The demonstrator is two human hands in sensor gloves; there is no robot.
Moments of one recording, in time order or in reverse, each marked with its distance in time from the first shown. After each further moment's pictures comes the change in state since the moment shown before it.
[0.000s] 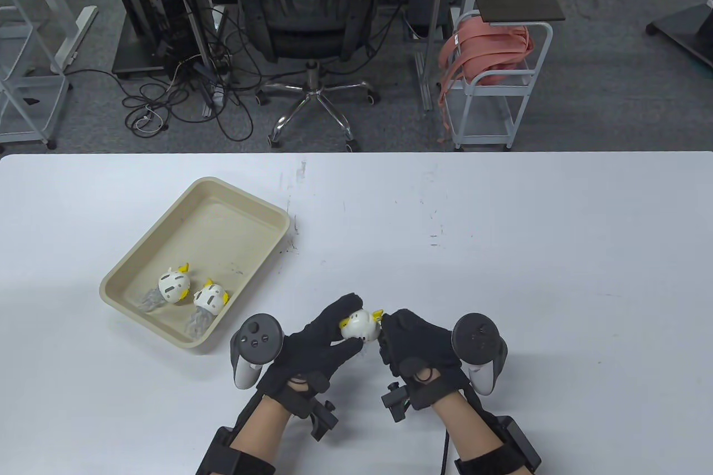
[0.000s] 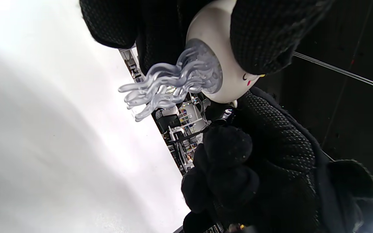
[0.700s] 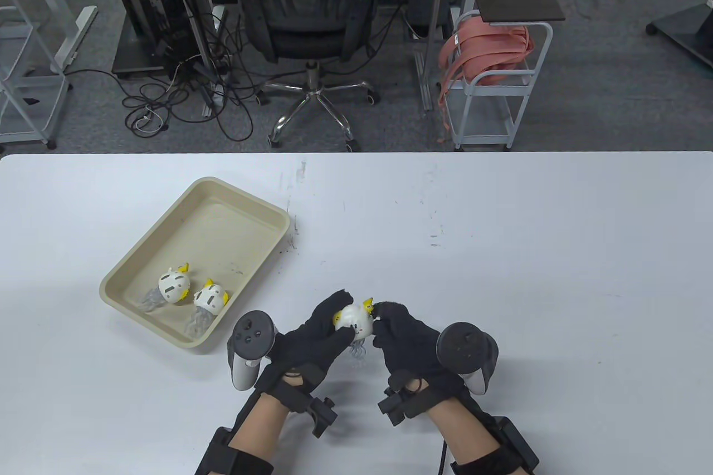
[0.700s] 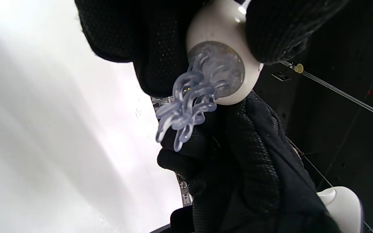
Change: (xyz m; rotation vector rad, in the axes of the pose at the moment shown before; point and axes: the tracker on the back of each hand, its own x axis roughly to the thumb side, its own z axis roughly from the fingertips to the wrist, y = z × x) left_hand -0.008 0.003 0.001 0.026 0.070 0.154; right_hand 0.016 0.012 0.005 0.027 -0.207 0.164
